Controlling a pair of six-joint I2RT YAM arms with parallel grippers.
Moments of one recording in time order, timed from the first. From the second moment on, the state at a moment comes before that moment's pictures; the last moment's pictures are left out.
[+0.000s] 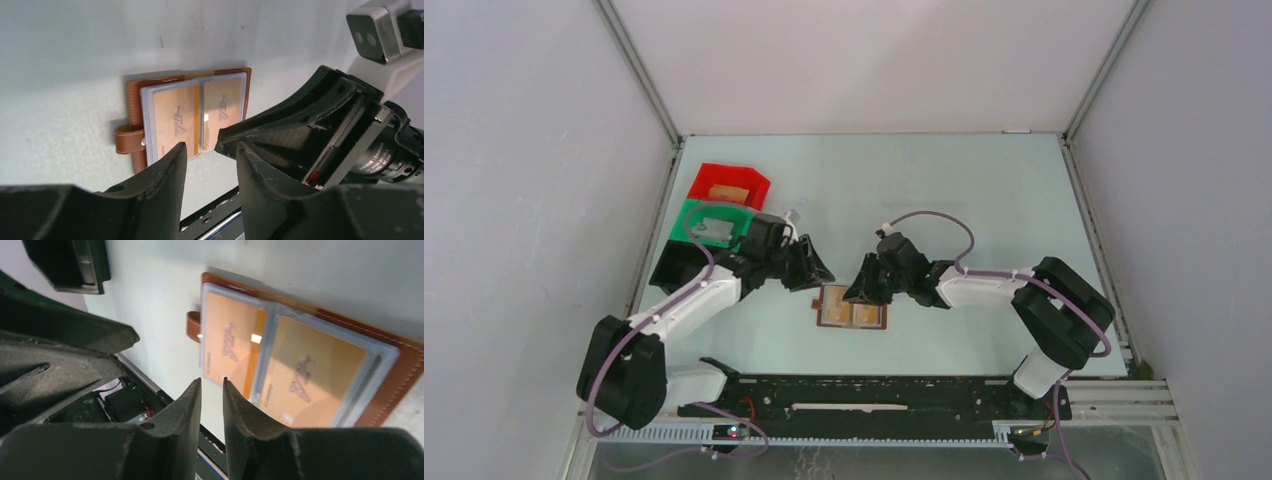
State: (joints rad) left arm -0.42 1.22 0.72 -0.34 0.34 -0.74; right arm 0.84 1.64 0.82 0.10 -0.24 1.04
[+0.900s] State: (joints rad) left arm -0.44 1.52 0.64 -0.18 0.43 -0.74; right arm 0.78 1.76 0.77 0.20 -0.29 1.17
